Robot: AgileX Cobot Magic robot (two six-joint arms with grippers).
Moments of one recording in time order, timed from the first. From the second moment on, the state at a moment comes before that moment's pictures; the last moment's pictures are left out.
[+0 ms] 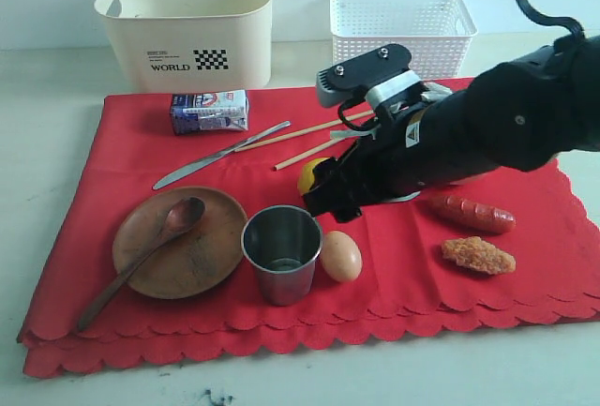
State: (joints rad) left arm 0.08 0.01 0.00 -0.04 0.13 0.00; right arm 0.64 1.64 -0.82 0.10 0.22 -0.02
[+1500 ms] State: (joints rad) left arm 0.08 0.01 0.00 -0.04 0.13 0.00; right arm 0.60 1.88 -1.09 -0.03 0.35 -0.03
